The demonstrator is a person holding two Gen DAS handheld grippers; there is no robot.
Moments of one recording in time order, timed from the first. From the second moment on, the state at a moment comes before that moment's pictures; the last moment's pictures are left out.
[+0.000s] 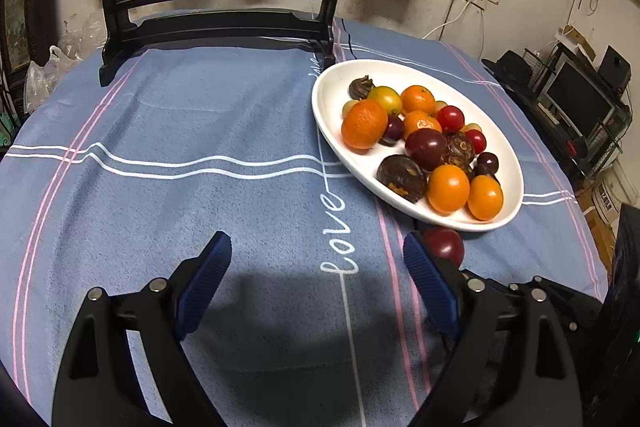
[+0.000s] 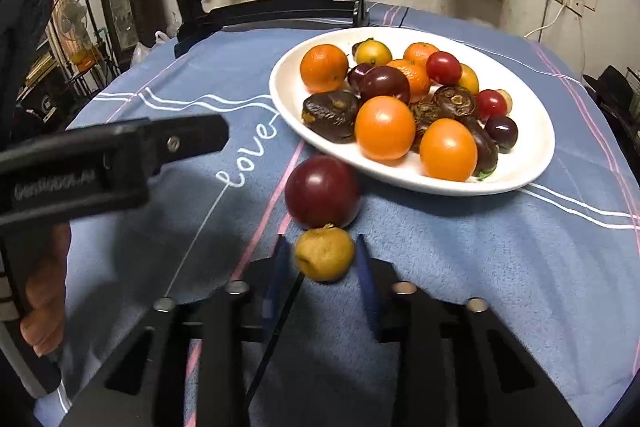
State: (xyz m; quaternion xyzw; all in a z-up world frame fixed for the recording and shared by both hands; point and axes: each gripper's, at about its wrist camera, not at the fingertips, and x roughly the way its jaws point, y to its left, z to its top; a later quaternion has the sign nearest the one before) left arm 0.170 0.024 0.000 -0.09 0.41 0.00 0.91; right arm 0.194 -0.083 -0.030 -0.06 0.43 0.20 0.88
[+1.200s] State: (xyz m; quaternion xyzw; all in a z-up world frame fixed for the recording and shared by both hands) left arm 0.184 -0.067 -0.025 0.02 0.46 -0.08 0.89; right arm 0.184 -0.161 0.011 0.02 0.38 0.16 0.91
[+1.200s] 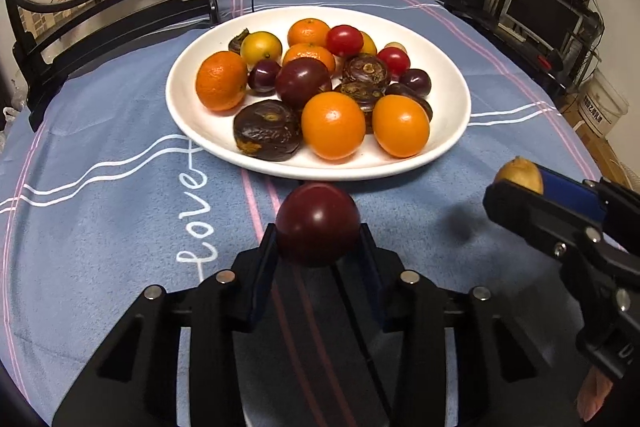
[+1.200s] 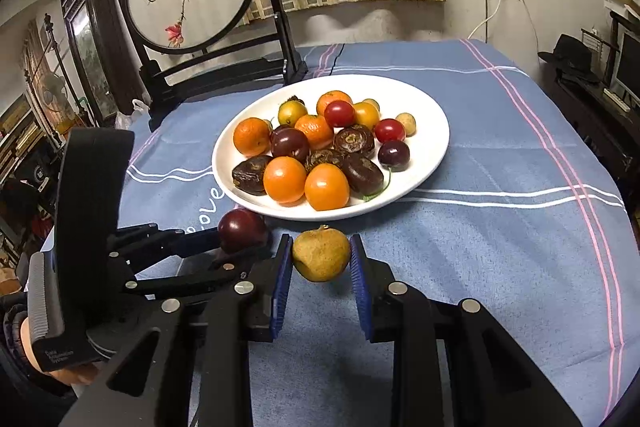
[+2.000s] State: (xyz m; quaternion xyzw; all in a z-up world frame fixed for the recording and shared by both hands) left arm 0.252 -0.045 0.021 0.02 0.40 0.01 0.91; right arm 0.279 -0.160 0.030 0.11 0.35 0.15 0.92
